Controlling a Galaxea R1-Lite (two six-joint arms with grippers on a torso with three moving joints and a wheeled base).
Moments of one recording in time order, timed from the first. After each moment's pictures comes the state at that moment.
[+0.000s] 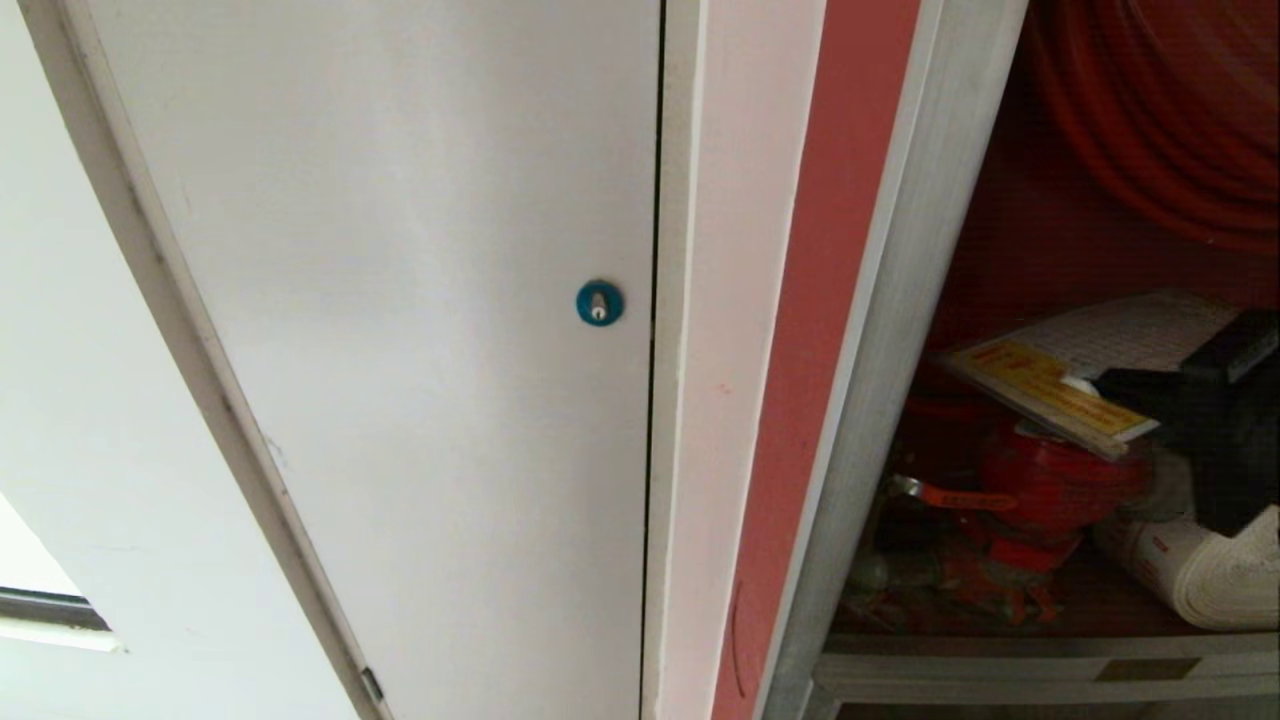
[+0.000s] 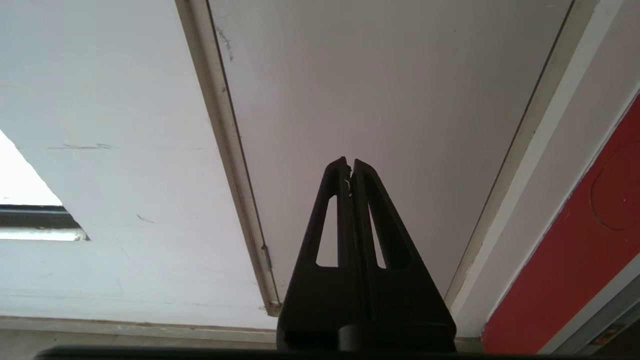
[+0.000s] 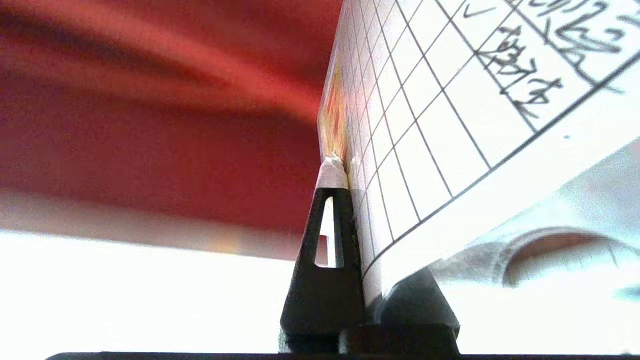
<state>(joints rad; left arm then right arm) -0.01 0.00 0.00 0.00 -0.01 0.01 0.27 1.12 -0.80 -0.11 -0.05 1.09</state>
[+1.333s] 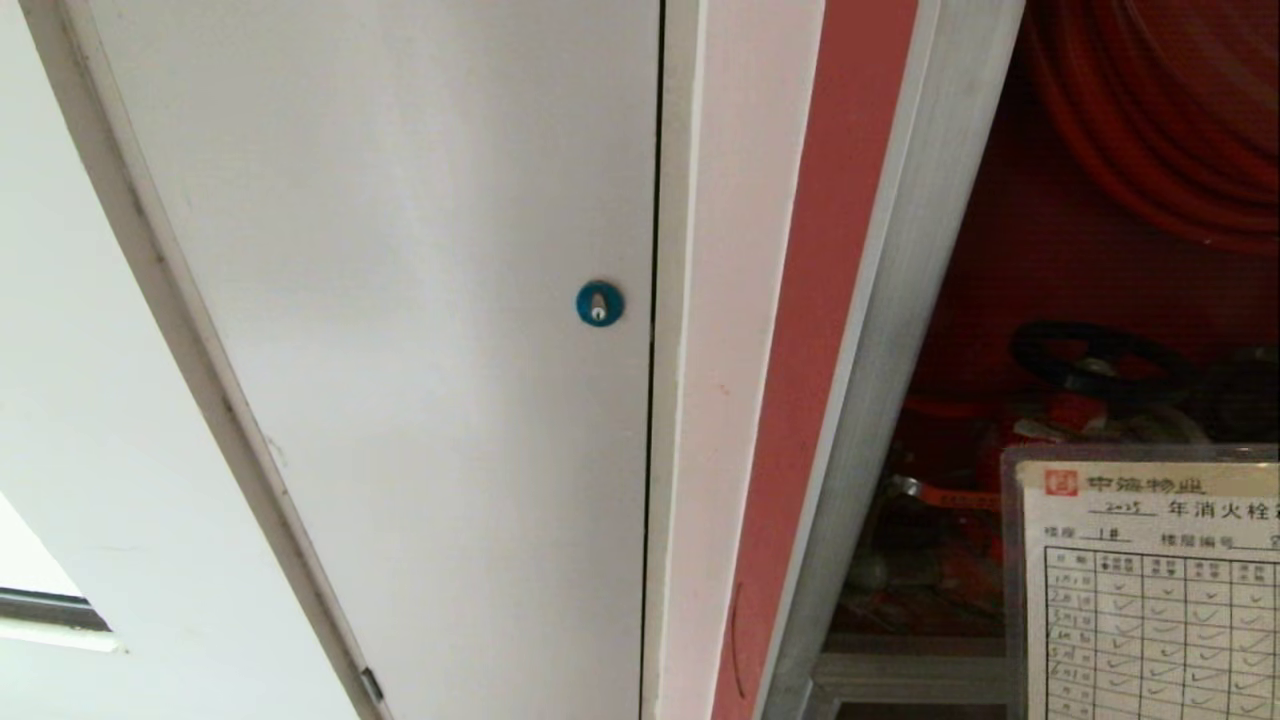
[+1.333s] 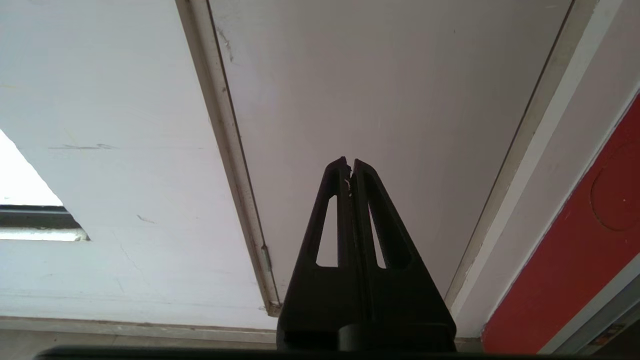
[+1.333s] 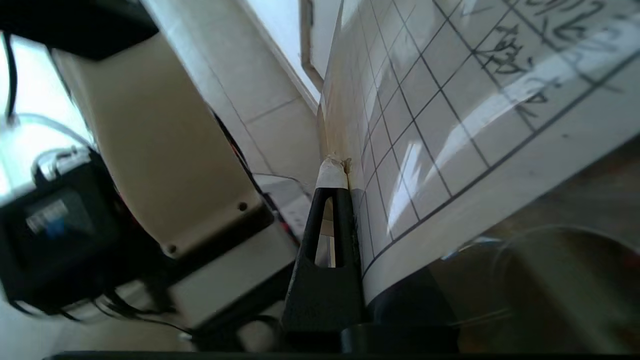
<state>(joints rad) -0.01 0.00 0.00 0.00 -0.01 0.01 0.31 0.72 -0.75 0.61 0.57 -0.37</state>
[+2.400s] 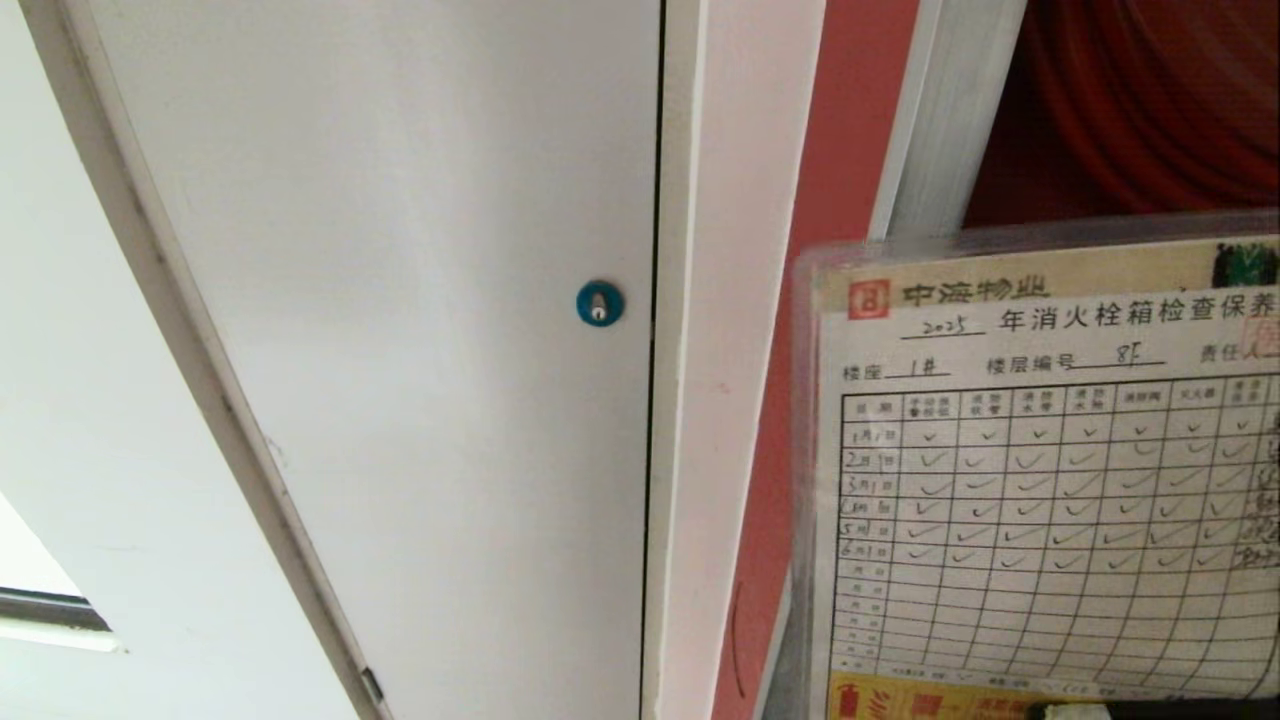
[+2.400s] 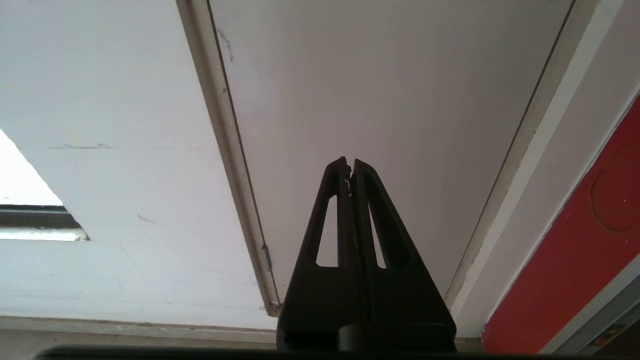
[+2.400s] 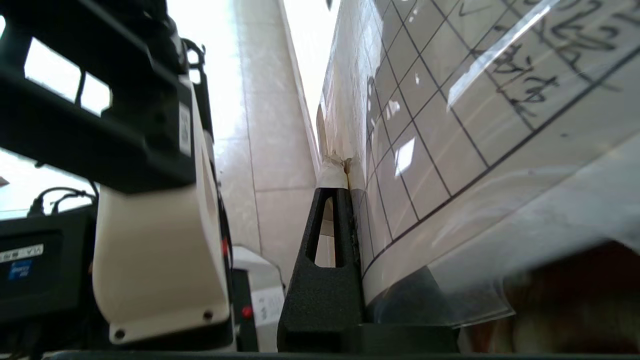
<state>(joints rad) -0.01 0.00 0.00 0.00 -0.01 0.01 0.60 1.02 -0.78 0.10 0.61 -0.40</state>
